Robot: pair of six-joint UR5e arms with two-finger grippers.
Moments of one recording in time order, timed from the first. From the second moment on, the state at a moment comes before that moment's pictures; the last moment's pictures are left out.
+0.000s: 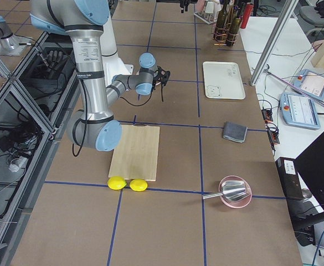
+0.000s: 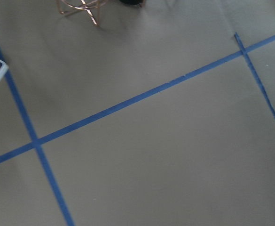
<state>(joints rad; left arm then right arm) -1.23 -1.55 -1.69 -2.15 -2.57 -0.39 0.45 -1.42 1.95 -0.89 1.87 1.79</state>
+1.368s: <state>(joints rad) -0.34 -1.90 -1.87 -2.13 -1.77 -1.52 0.58 -1.55 1.94 -0.87 1.93 1.64</state>
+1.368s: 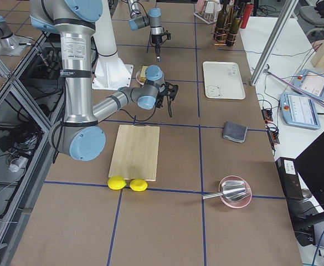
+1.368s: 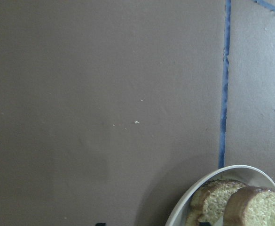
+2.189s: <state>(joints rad) -0.28 -1.92 -1.86 -2.08 -1.74 -1.52 0.58 -1.55 1.93 -0.87 1.93 1.64</state>
